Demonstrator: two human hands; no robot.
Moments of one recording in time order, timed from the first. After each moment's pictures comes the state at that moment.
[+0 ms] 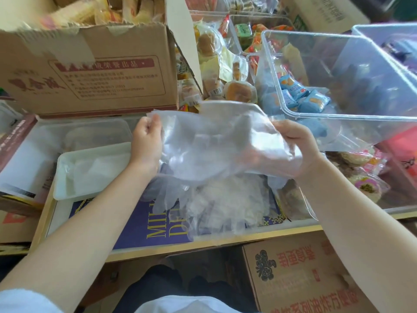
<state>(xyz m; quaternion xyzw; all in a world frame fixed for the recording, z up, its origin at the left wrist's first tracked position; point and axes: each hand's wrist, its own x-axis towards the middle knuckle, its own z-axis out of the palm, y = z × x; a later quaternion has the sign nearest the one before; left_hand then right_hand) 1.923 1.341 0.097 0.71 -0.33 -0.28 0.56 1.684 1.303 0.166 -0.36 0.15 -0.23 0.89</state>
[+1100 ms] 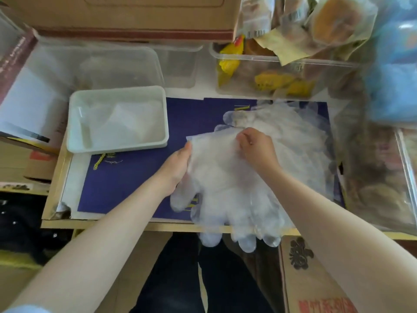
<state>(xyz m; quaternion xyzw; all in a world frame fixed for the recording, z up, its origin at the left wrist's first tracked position) 1.955 1.399 -0.053 0.70 -0.18 -0.58 0.37 1.792 1.293 -0.063 -0.70 0.58 -0.12 0.39</state>
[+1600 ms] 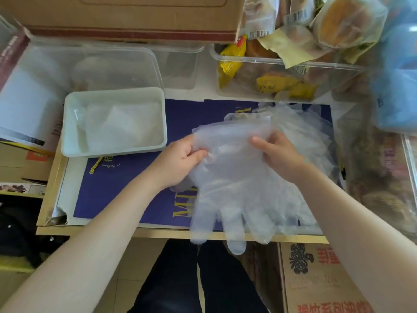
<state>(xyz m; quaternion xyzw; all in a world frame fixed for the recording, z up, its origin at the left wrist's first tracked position) 1.969 1.393 -0.023 0.66 -0.46 -0.48 0.35 1.760 1.277 -0.042 -0.50 0.47 -0.18 0.70</state>
